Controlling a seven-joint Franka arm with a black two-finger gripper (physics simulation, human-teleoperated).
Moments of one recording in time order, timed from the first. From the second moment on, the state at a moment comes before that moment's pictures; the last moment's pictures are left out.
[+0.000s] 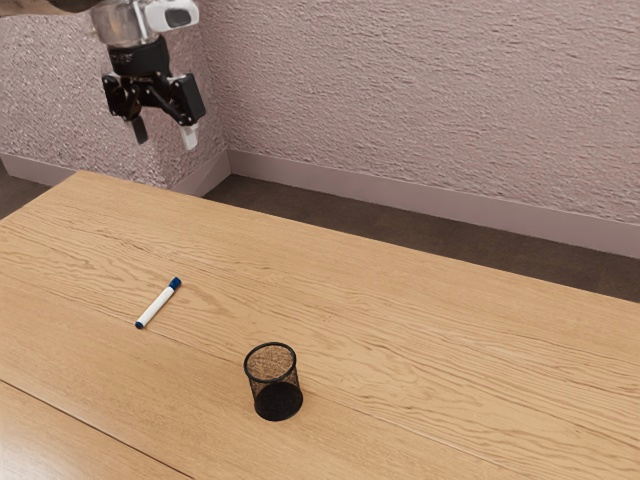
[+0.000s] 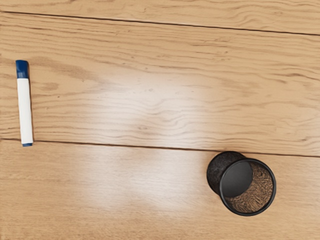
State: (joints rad) arm 0.08 0.01 -0.06 -1.44 -0.04 1.44 -0.03
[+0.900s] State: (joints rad) arm 0.18 0.30 0.11 -2.07 0.03 2.27 0.01
